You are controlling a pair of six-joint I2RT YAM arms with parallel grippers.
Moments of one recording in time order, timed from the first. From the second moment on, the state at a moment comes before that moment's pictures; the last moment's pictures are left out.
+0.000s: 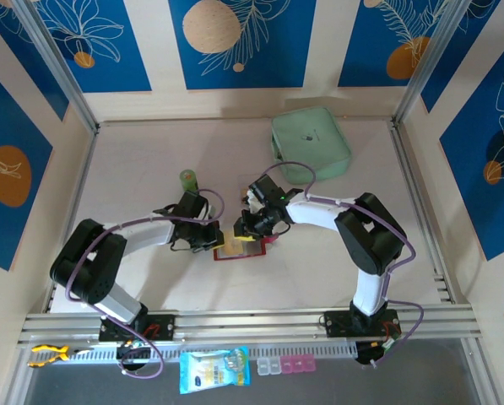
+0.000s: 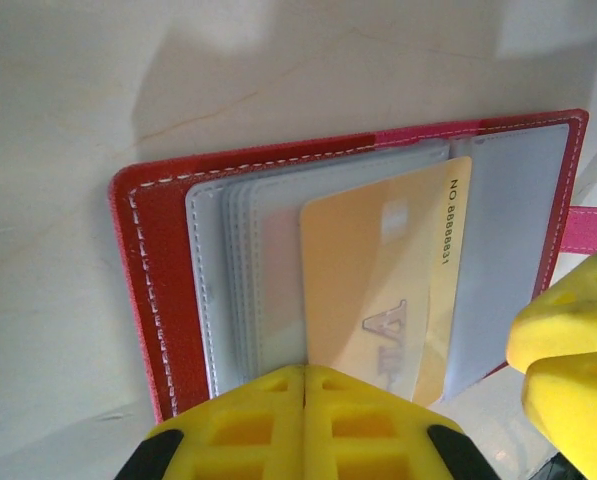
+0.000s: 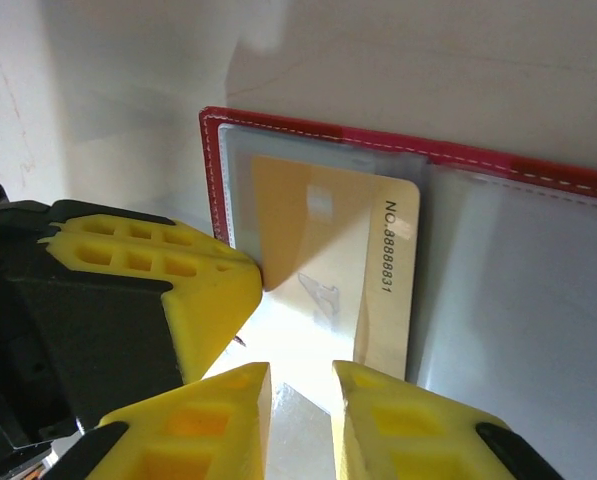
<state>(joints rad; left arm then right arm) -0.52 1.56 0.72 -0.29 0.45 -0.72 0.71 1.84 1.10 -0.36 -0.58 0.74</state>
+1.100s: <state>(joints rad) -0.52 1.56 0.73 -0.29 0.44 -0.71 0.70 1.84 1.10 -0.37 -0.58 0.75</state>
